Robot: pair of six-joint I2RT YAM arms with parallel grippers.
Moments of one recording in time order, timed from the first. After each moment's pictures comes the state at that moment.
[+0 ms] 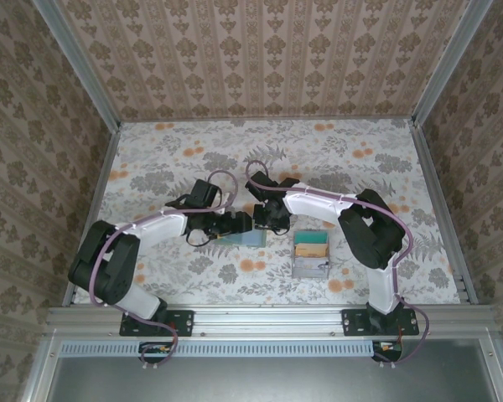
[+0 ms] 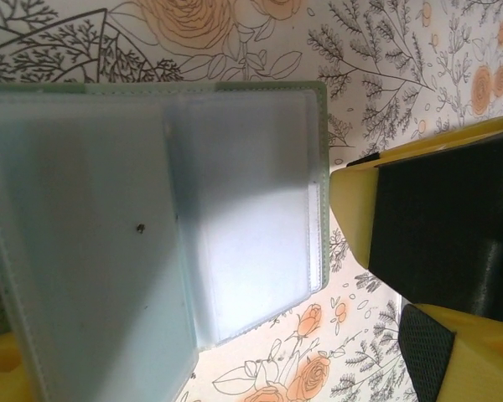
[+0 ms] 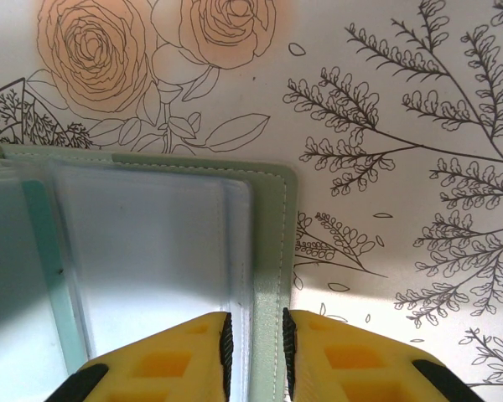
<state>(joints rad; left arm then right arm) -0.54 1.52 0.77 -0.28 0.52 -0.54 0.73 1.96 1.38 -0.71 -0.05 0.84</state>
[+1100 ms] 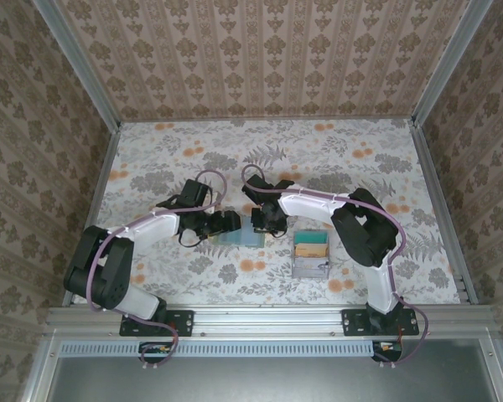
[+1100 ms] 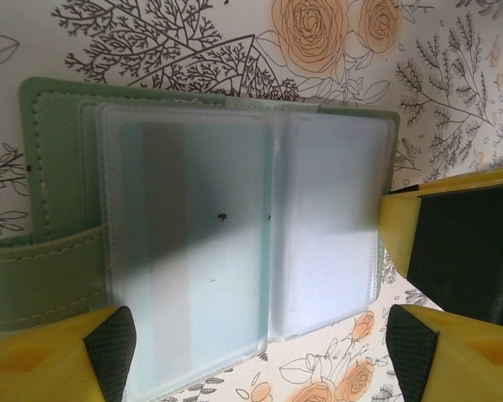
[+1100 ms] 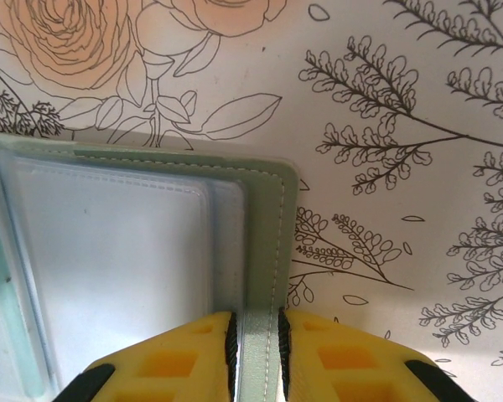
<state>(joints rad) -0.47 1.48 0.75 -0.35 0.45 -0.54 0.75 2.01 1.40 -0.72 -0.05 0.83</state>
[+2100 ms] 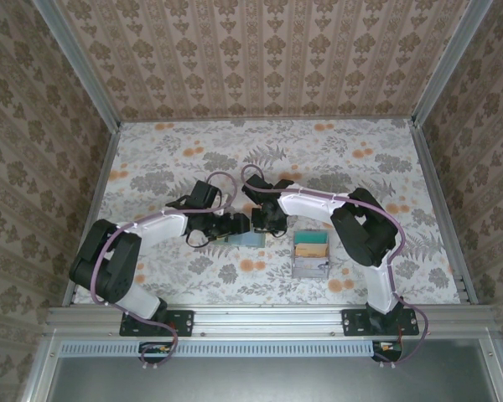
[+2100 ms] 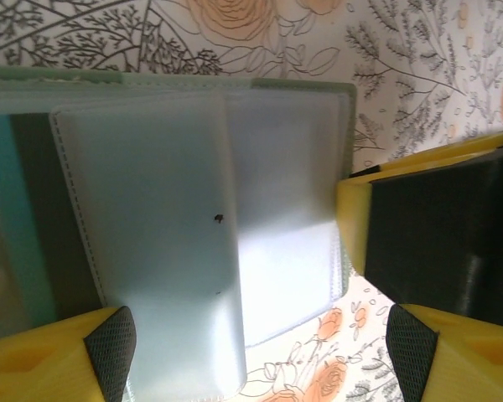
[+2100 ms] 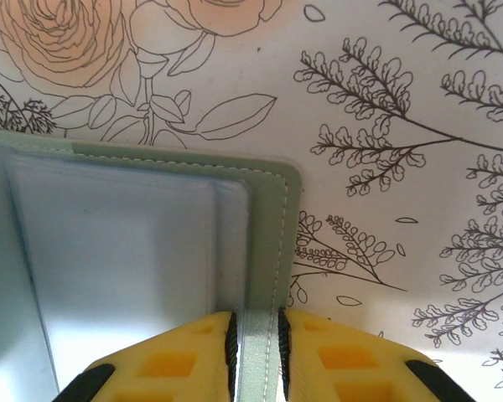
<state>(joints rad) -0.54 1.53 0.76 -0.29 0.50 -0.56 0.75 2.02 1.41 -0.74 -0.04 0.81</state>
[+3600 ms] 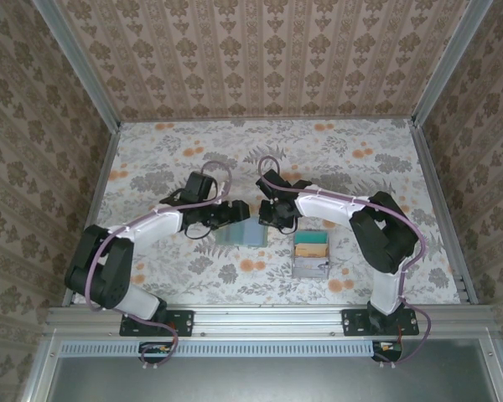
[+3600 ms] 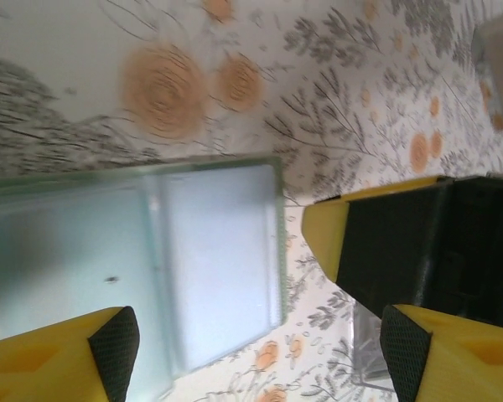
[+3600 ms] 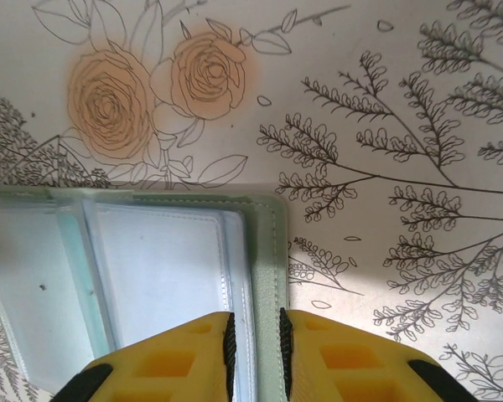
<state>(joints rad) -0.49 1.47 0.81 -0.27 0.52 -0.60 0.69 1.88 1.25 -0.56 -0.08 0.89</state>
